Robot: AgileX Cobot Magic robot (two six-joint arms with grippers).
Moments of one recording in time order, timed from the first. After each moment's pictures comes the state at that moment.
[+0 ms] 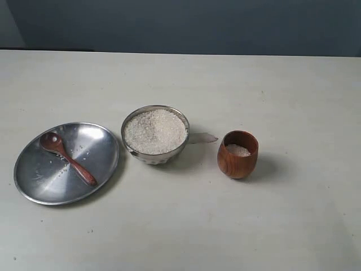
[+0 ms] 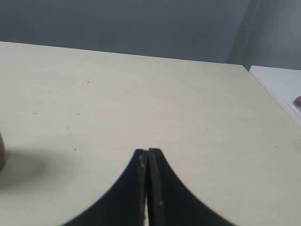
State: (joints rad) left arm -0.02 0.47 -0.53 0.03 0.54 -0.04; right arm -0.05 0.01 -0.04 -0.09 0.41 -0.02
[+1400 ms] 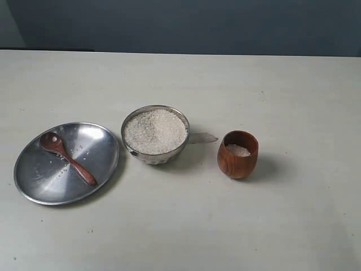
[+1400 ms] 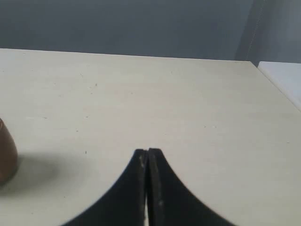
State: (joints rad) left arm -0.02 0.47 -0.53 0.03 0.54 -0.04; right arm -0.05 0.01 -0.04 -0.04 0.41 -0.02
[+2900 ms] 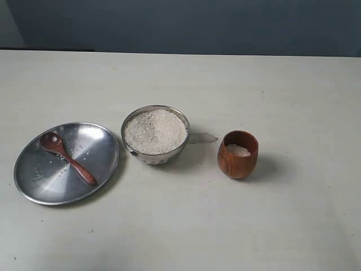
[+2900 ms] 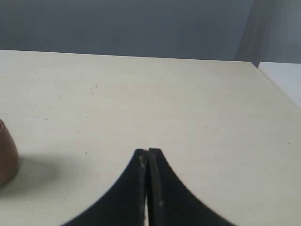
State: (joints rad) left arm 0.04 0.01 -0.02 0.05 0.26 -0.04; right arm -0.05 0.01 -0.04 -0.04 0.40 -0.02
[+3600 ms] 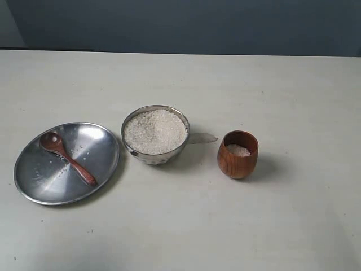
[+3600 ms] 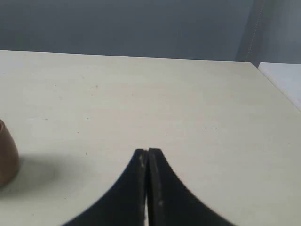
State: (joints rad) left arm 0.04 0.01 -0.01 0.00 0.35 -0.04; right arm -0.05 0.00 -0.04 -0.04 0.40 -0.02
